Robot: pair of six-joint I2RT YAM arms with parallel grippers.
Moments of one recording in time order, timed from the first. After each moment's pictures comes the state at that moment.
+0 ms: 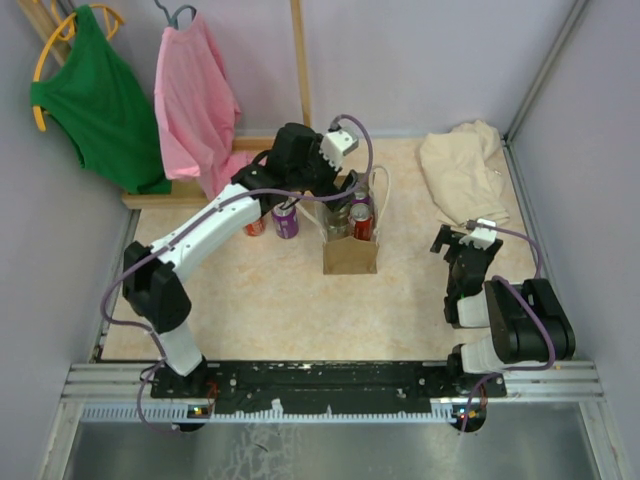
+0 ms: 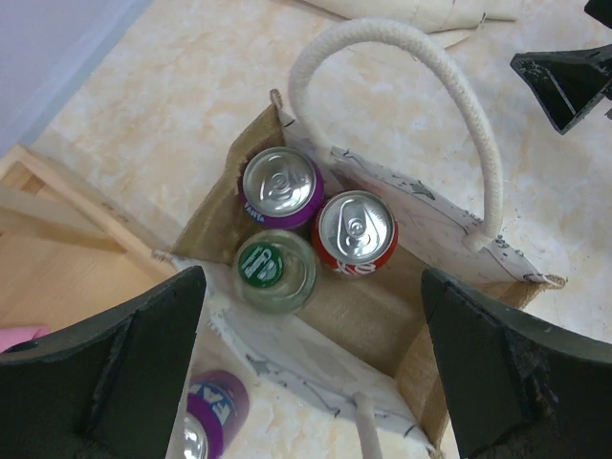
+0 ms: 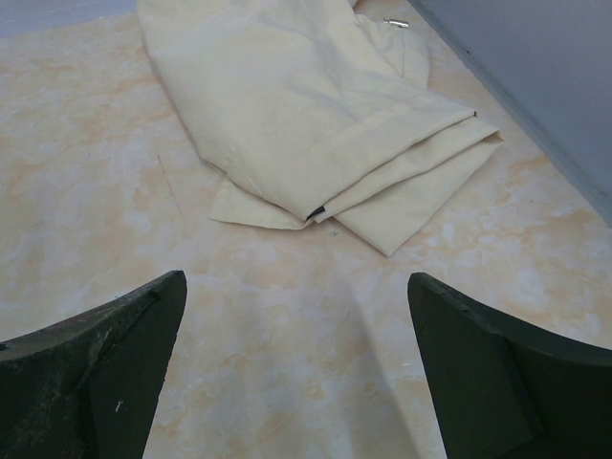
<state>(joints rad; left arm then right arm) -0.68 1.73 1.65 -0.38 0.21 0.19 0.04 1.44 0.13 1.20 0.33 0.09</state>
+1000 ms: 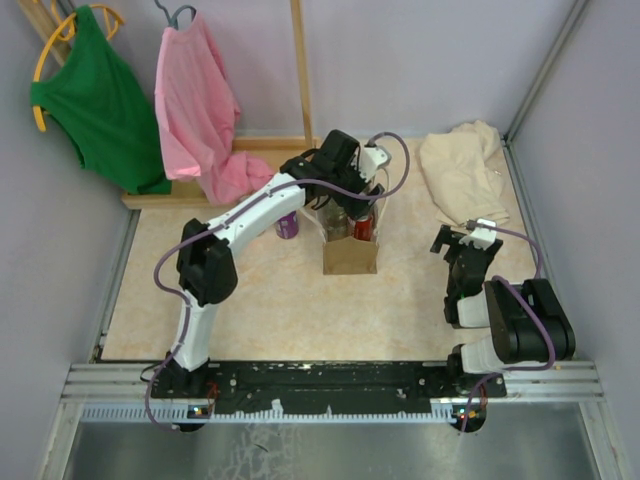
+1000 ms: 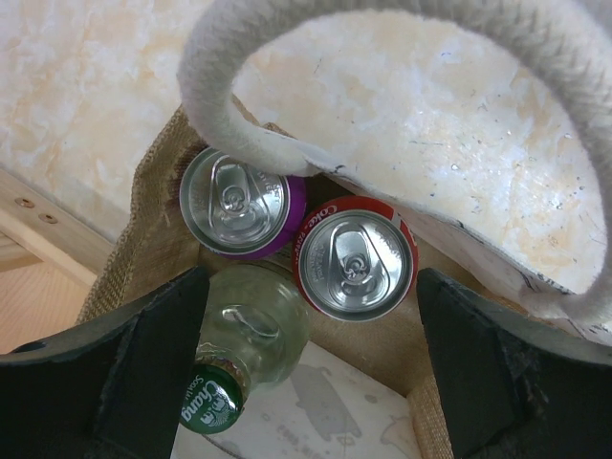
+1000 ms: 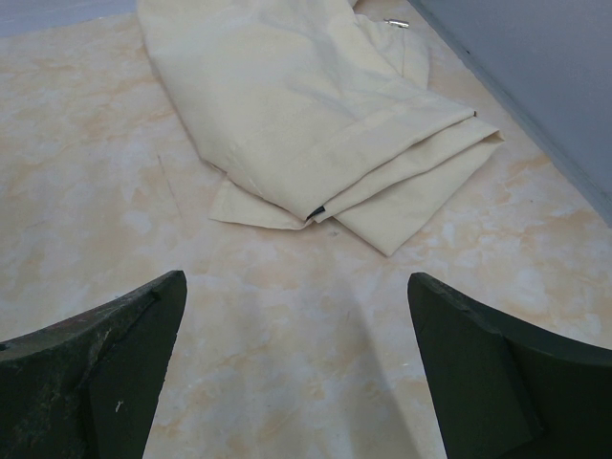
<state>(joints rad) -0.76 2.12 2.01 -0.64 0.12 0.24 0.04 1.44 0.13 1.20 0.33 0.09</state>
